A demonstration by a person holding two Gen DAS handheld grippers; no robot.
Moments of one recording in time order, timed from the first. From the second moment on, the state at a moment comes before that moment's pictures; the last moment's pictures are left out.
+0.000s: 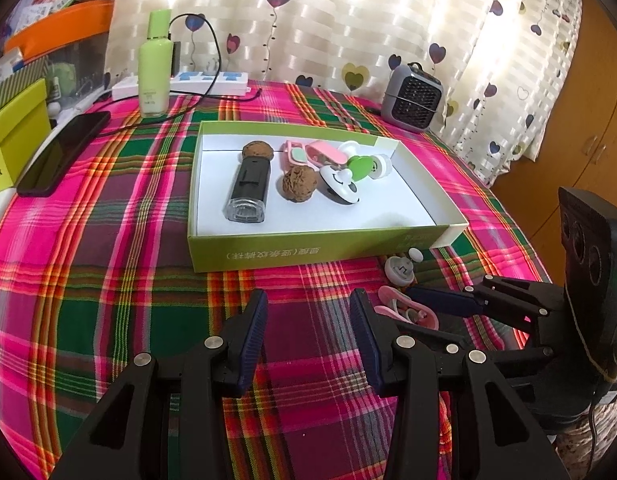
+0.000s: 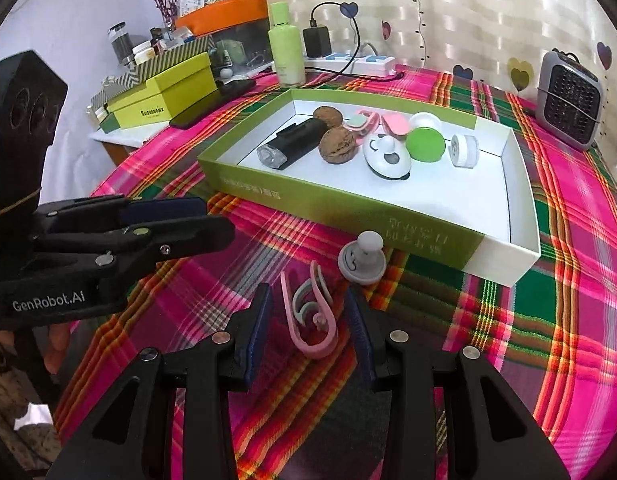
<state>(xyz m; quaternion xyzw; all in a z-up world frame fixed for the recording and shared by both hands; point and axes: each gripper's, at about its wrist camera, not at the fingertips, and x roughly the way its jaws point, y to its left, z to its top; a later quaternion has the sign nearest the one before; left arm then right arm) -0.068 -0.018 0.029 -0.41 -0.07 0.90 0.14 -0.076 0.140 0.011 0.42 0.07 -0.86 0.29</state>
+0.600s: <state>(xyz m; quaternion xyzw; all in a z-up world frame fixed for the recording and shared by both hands) -0.077 0.011 0.030 -0.42 -0.06 0.89 0.17 -0.062 0.176 0.012 0.43 0.05 -0.87 0.24</state>
